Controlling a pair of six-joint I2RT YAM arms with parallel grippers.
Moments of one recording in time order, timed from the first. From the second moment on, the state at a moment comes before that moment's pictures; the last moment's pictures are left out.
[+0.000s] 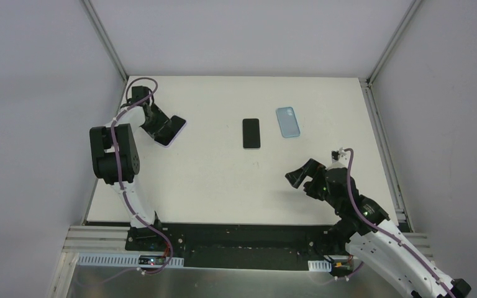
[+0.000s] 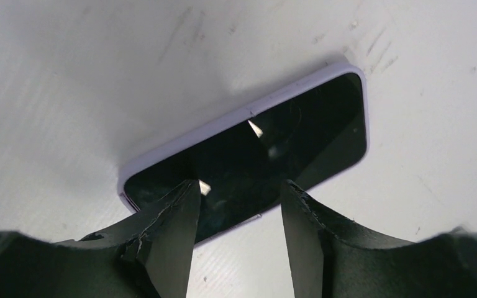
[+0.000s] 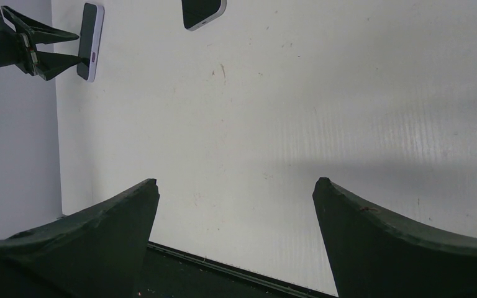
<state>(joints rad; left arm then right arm) 0.15 1.92 1.33 -0.46 0.06 -0.66 0.68 0.45 0.45 -0.56 0.18 0.95</state>
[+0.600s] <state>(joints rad) 0.28 1.83 1.32 -0.52 0.05 -0.60 0.68 0.42 0.45 -0.56 0.17 0.95</state>
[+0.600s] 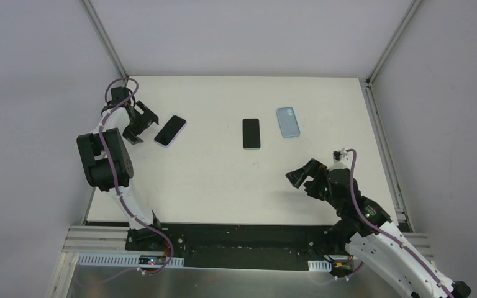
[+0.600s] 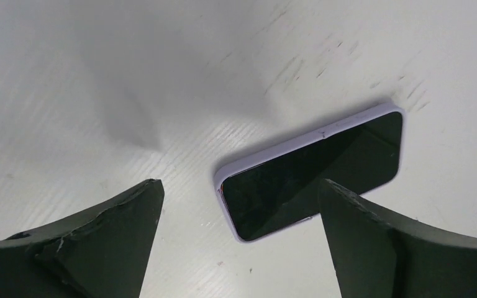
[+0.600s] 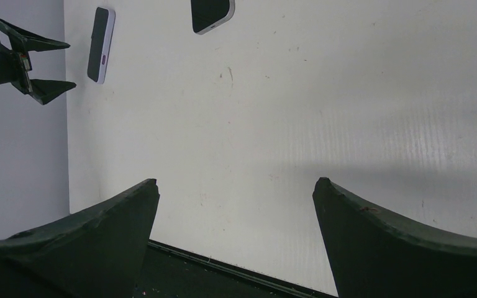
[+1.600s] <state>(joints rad) 0.10 1.94 1.34 -0.53 0.13 -0.59 0.68 0.41 0.47 -0.57 0.17 0.95</state>
